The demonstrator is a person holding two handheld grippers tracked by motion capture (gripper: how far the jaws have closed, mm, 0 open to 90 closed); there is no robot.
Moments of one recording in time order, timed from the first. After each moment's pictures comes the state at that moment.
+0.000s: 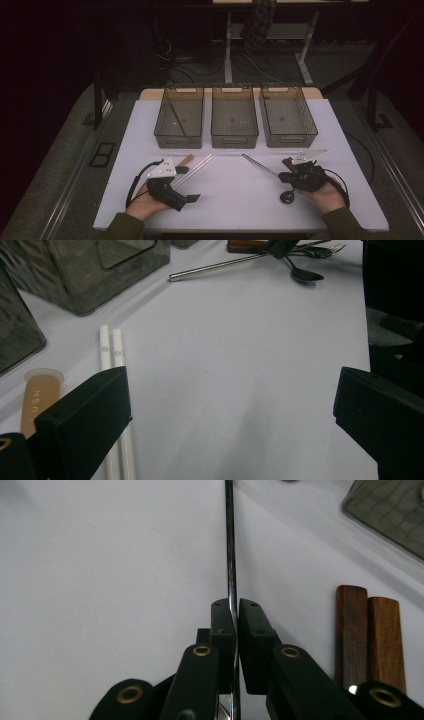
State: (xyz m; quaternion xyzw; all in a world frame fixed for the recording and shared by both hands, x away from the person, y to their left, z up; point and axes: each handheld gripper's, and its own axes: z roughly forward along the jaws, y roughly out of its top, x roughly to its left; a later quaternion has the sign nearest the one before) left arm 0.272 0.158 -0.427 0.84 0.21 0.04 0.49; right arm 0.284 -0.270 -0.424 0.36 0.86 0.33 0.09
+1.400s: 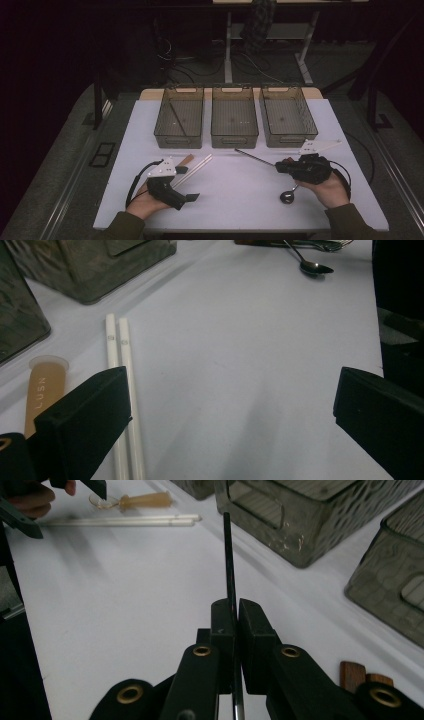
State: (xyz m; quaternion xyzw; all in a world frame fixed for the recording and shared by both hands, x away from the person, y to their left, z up) left arm 0.277 0.161 -0.434 0.85 0.22 0.04 0.48; right arm 0.287 -0.269 -0.386 0.33 0.84 0.43 0.08
